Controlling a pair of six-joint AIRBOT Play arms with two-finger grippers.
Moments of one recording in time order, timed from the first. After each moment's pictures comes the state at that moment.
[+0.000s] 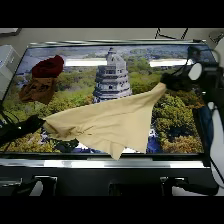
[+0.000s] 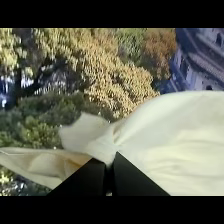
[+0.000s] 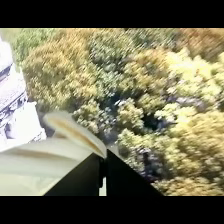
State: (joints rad) left arm 0.29 -0.67 0.59 0.99 -0.95 -1.57; right arm 0.03 -1.47 1.49 -1.49 1.07 1.89
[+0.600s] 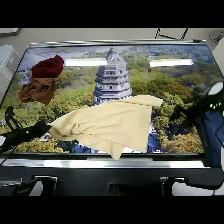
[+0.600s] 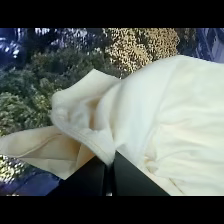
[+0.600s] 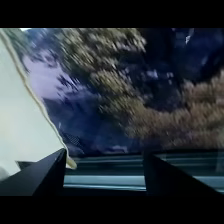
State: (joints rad) left arm 0.29 -0.71 0.50 0.94 -0.92 -1.51; right arm -0.34 -1.47 1.16 -1.24 1.57 1.62
